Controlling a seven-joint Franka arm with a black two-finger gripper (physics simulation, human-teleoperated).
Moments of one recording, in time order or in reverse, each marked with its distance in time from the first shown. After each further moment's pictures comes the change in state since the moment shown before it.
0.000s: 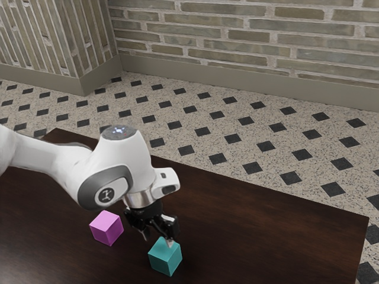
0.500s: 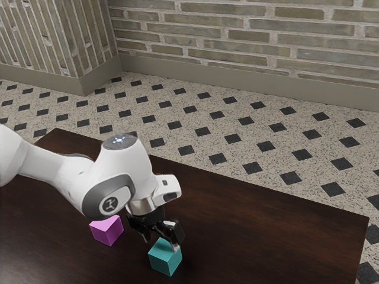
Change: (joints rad) arm -0.004 0.044 0.000 -0.019 -0.046 0.095 0.063
